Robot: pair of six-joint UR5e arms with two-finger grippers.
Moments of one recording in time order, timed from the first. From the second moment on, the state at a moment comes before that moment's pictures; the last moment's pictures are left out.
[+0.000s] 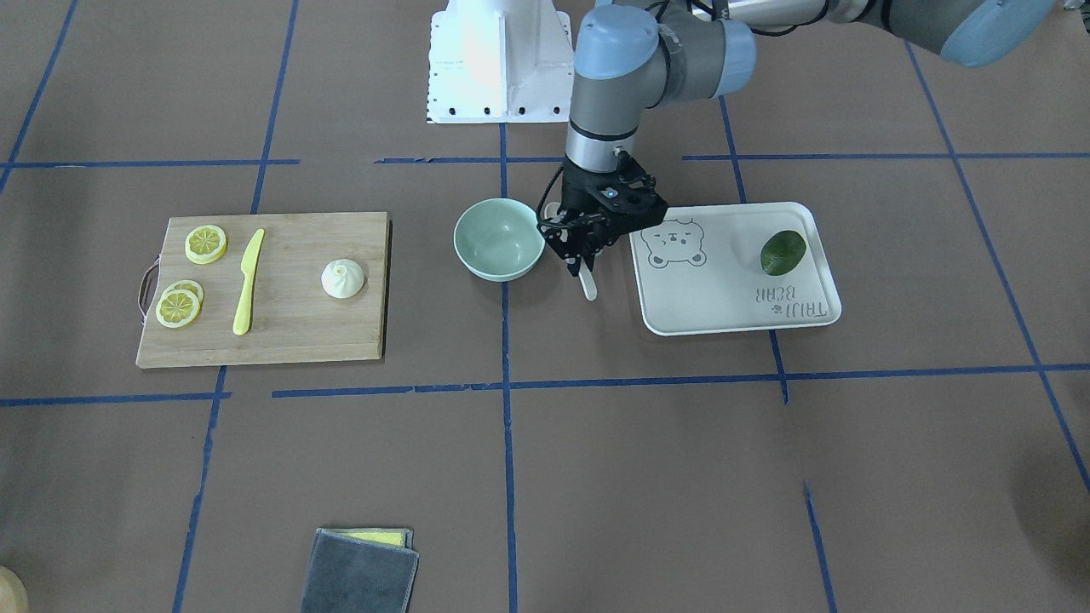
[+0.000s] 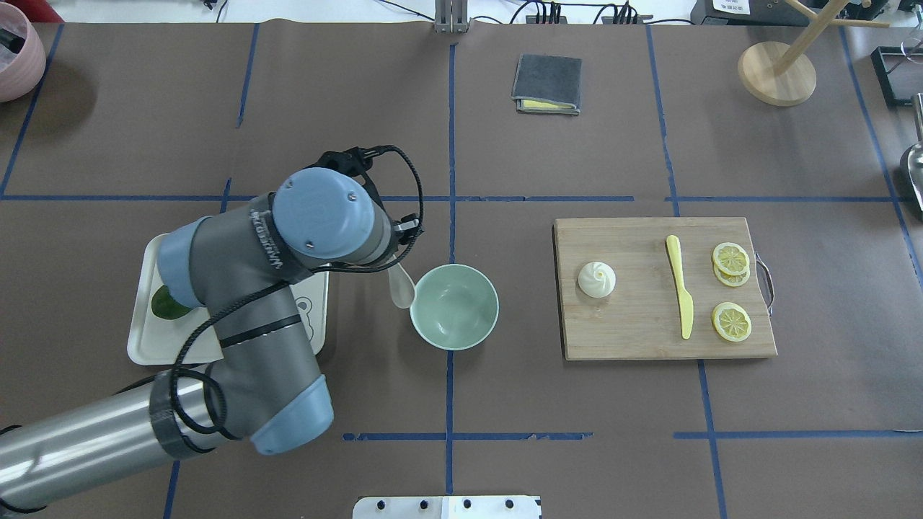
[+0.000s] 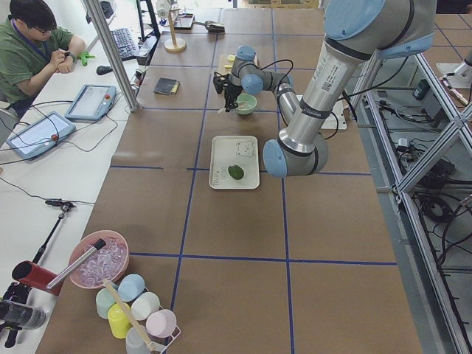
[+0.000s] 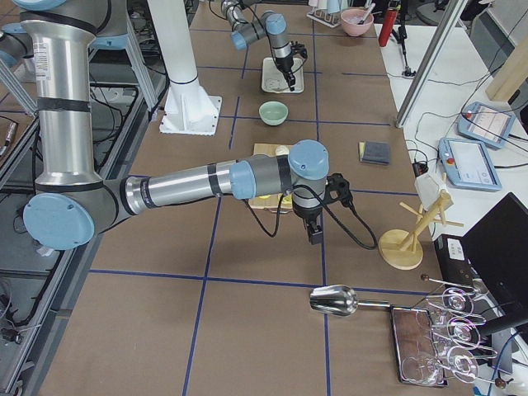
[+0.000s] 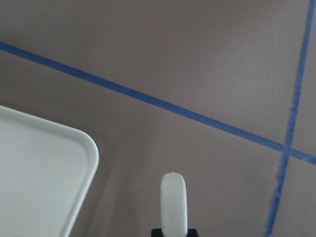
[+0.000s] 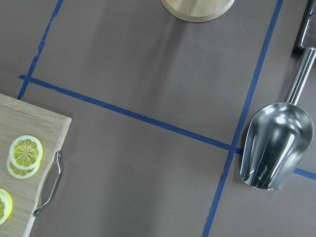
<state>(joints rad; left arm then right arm) -0.48 -2.29 -1.70 -1.60 -1.64 -1.66 1.54 -1.58 1.82 -1.61 2.41 -0.15</state>
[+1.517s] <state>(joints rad) -0.79 -2.09 -1.92 -1.59 -1.90 -0.73 1.54 -1.58 1.82 -1.61 2.41 -0.15</state>
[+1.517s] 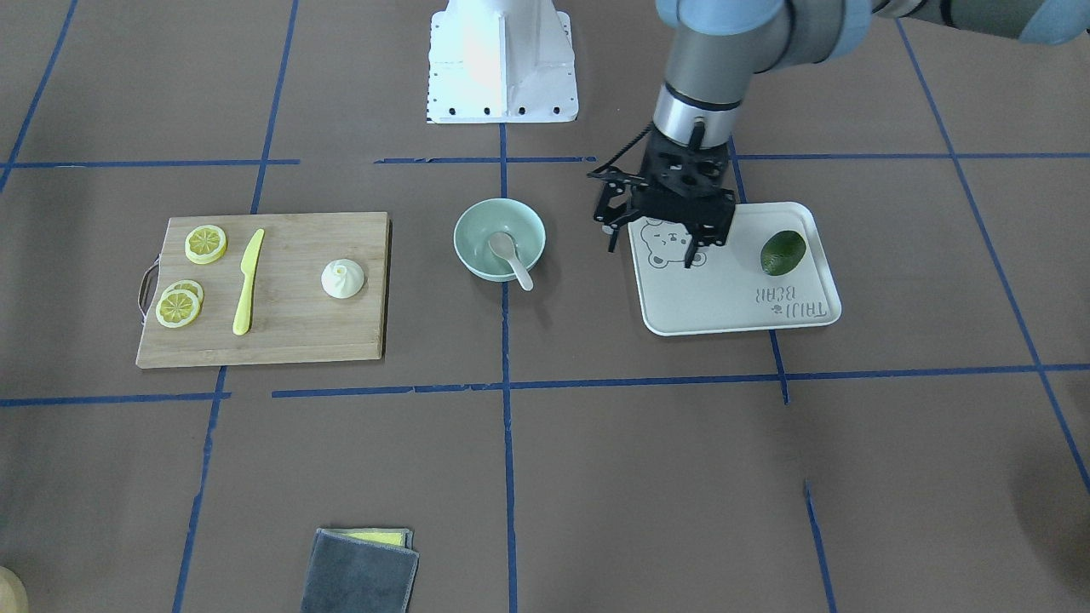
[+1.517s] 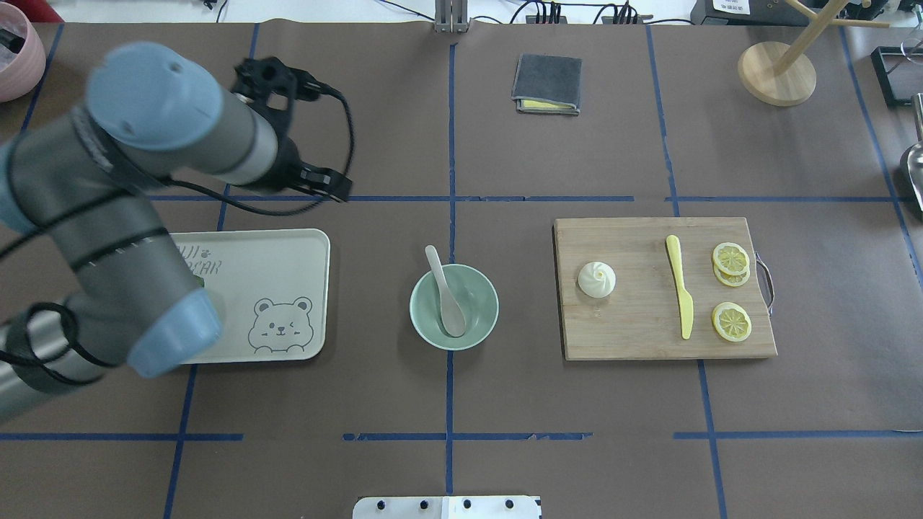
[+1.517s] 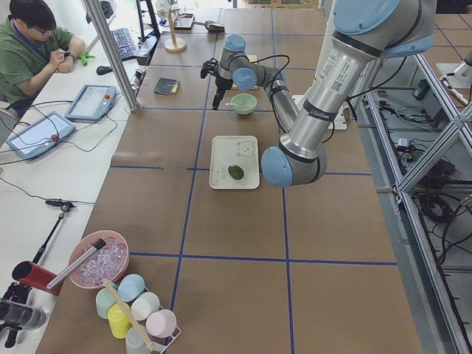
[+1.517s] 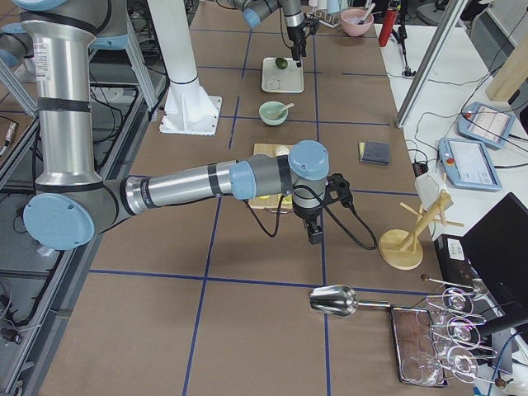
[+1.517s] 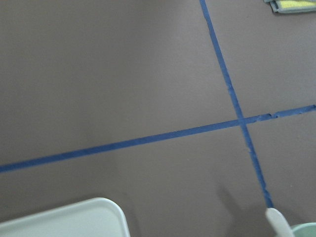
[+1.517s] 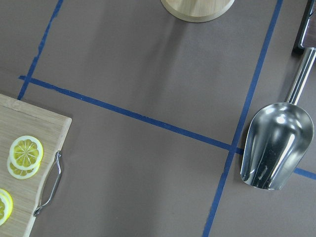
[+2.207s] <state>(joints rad) -1.33 -1.74 -1.80 -1.59 -2.22 -0.12 1.54 -1.57 1.83 -1.61 2.46 -0.10</state>
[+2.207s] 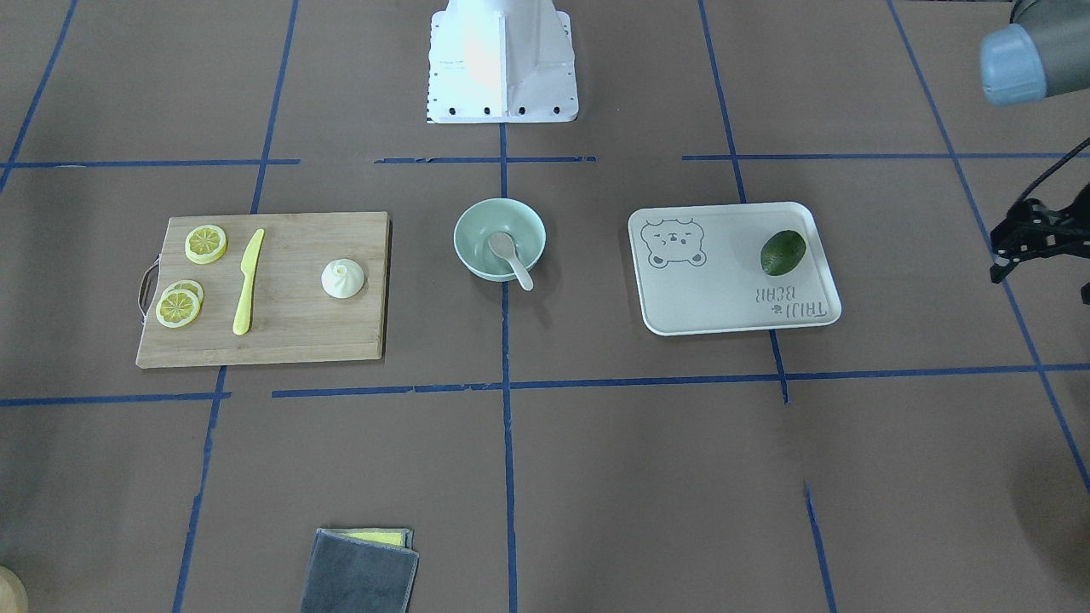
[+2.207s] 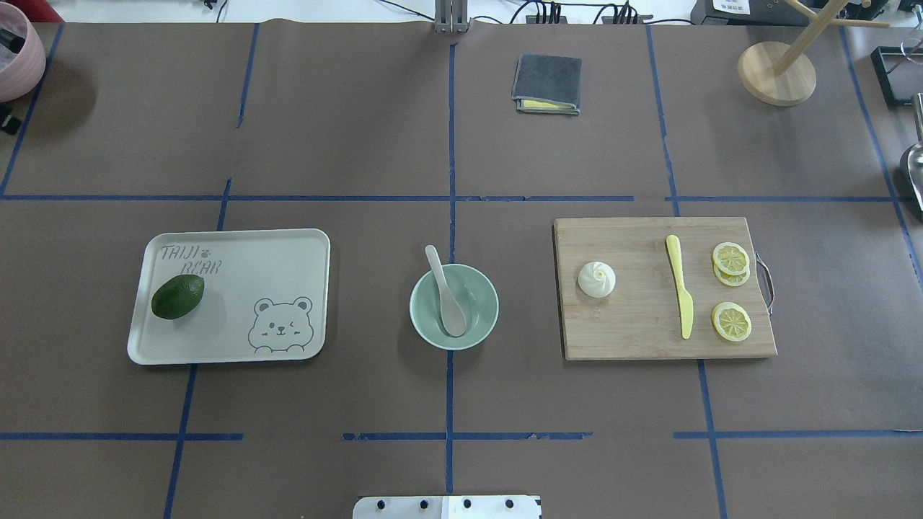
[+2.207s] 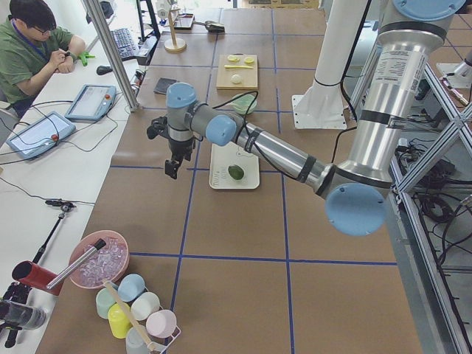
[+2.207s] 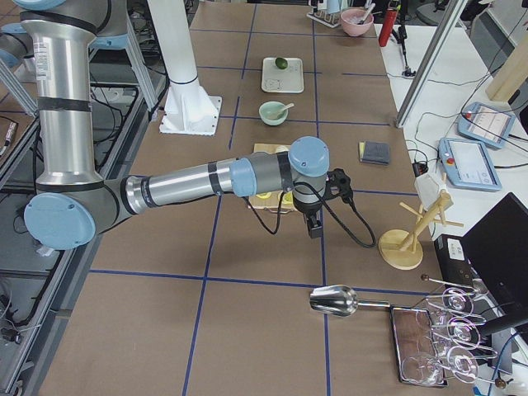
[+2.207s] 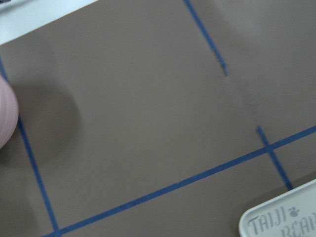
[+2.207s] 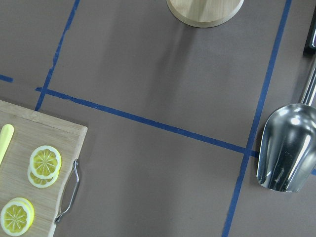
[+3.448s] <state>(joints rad) -1.57 -1.46 -1.72 -1.58 -2.35 0.04 1.15 -1.41 2.03 -1.60 2.34 0.33</state>
